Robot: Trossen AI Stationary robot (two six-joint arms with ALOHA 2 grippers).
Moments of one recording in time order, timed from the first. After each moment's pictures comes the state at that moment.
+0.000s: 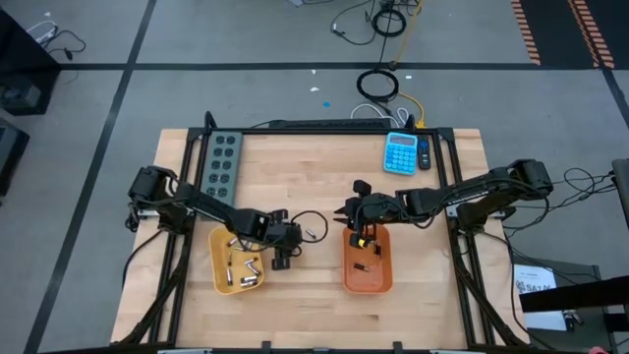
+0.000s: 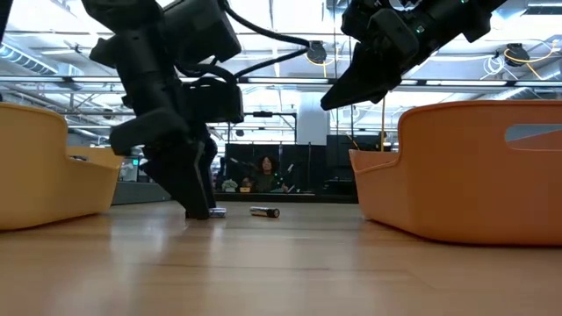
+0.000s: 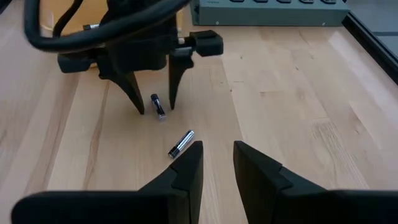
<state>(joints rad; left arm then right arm) -0.20 1.76 0.89 -0.26 -0.12 -0.22 0.11 1.43 0.81 0.03 0.21 0.10</state>
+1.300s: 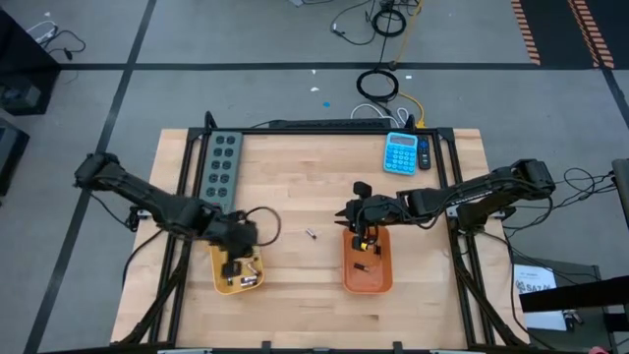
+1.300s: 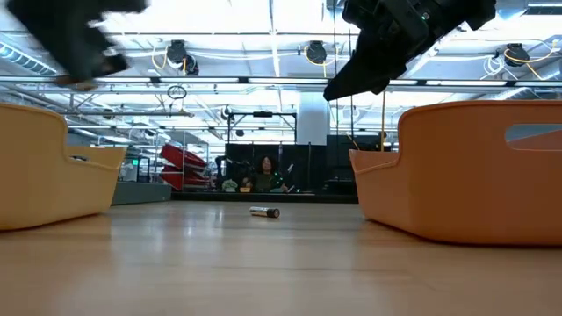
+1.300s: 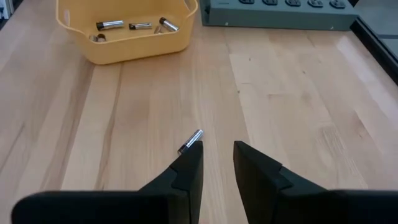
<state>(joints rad) -0.39 1.20 0.89 -0.74 0.00 -0.46 0.13 1.41 0.85 -0.04 0.21 0.09</state>
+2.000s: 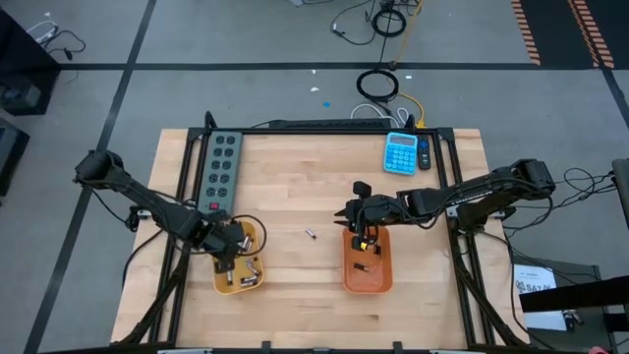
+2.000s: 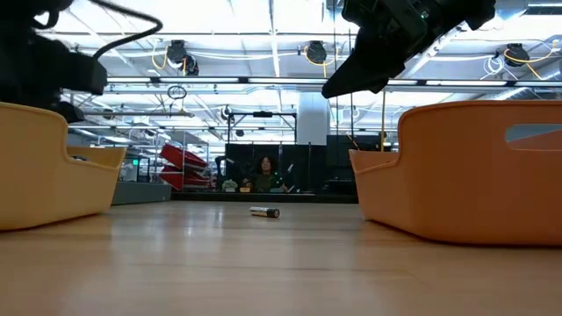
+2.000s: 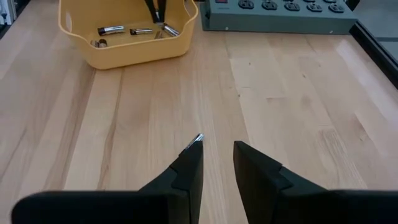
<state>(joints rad) -0.51 1.16 0.60 -0.79 -0.16 -0.73 0.13 1.41 0.85 -0.03 0.21 0.09</state>
